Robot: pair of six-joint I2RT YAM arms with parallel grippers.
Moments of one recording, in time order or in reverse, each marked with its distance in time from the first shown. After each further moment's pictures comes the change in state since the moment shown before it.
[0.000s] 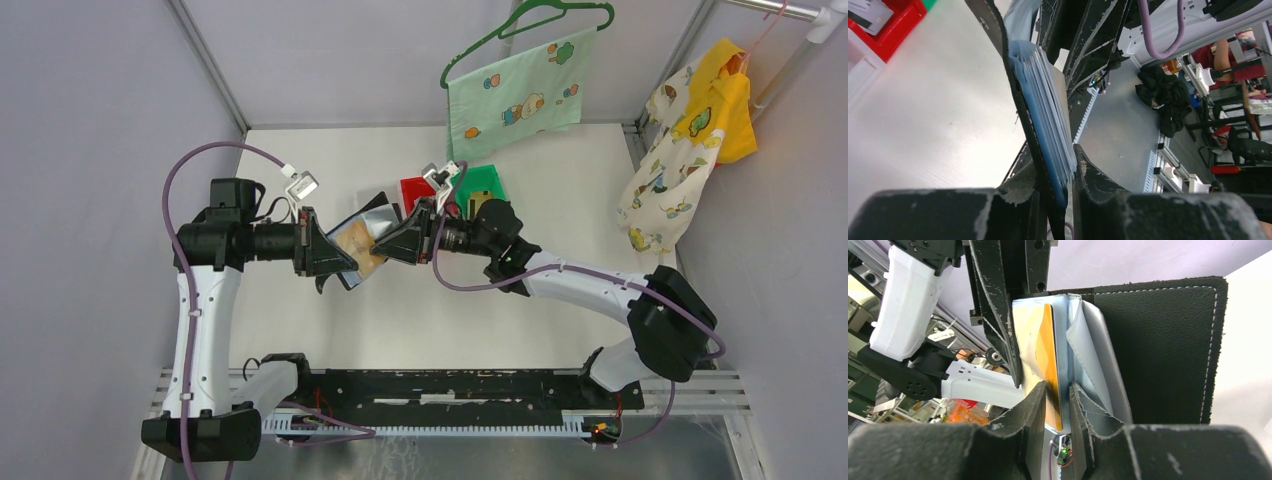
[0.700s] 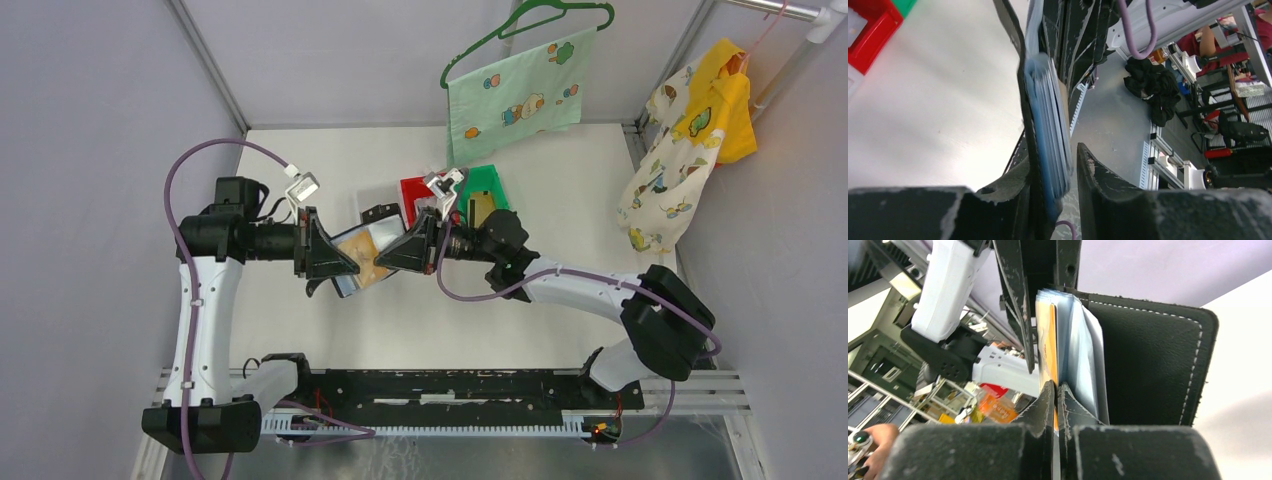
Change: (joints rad) left arm 0.003 0.023 0.007 -0.078 0.050 0.114; right arm -0.004 0.018 -0.048 0.137 -0.062 0.099
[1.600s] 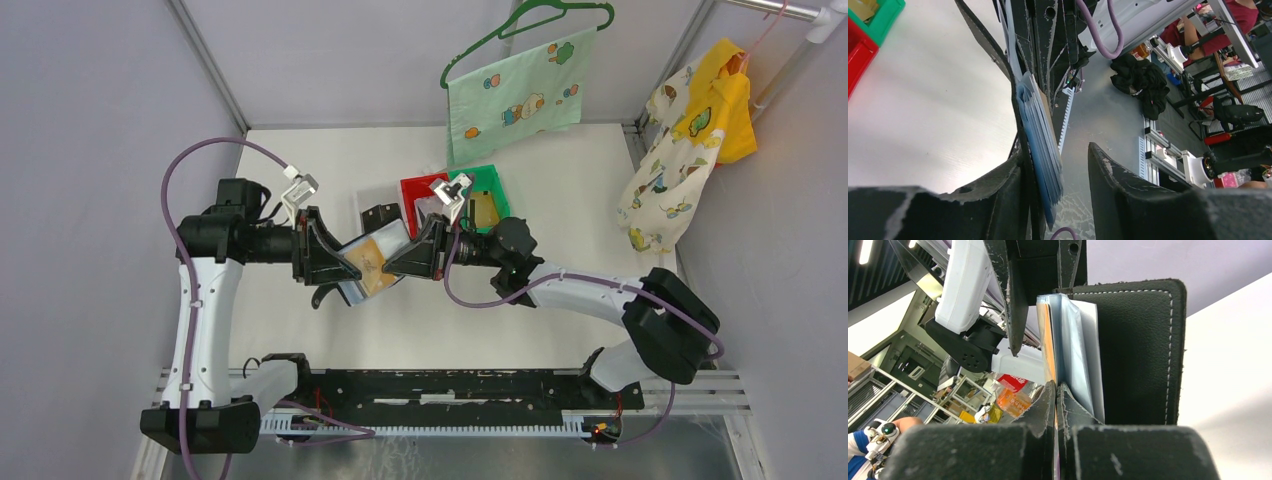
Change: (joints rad) left arm -0.016 0.009 0.024 -0.069 0.117 0.136; right arm -0.013 -0.020 -0.080 0.122 -0.042 0.109
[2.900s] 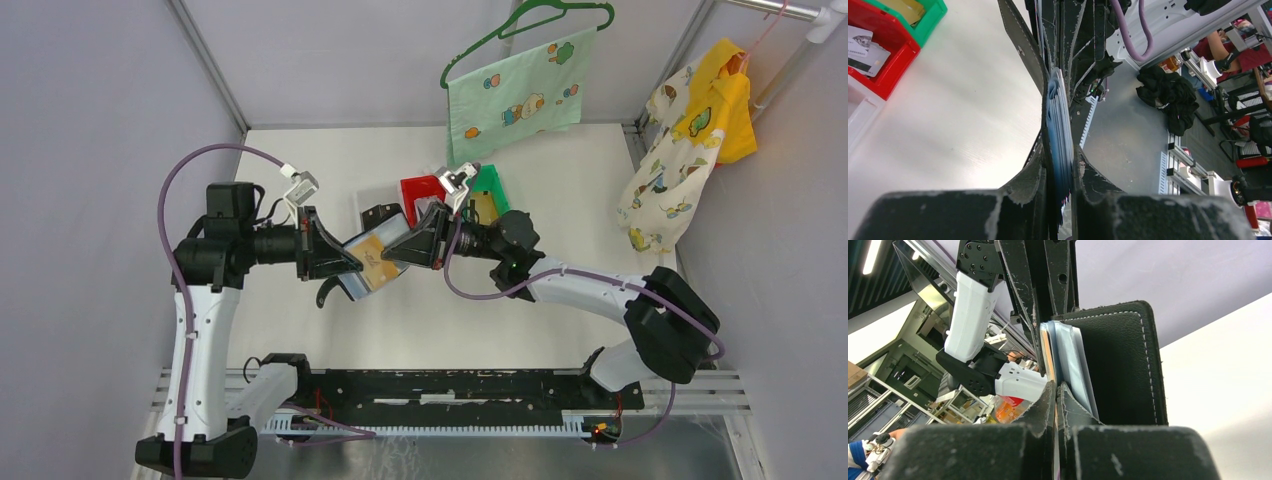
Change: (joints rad) left arm -0.039 -0.115 -0.053 0.317 -0.146 -0.344; right arm -0.007 -0.001 0.049 -0.005 0.017 0.014
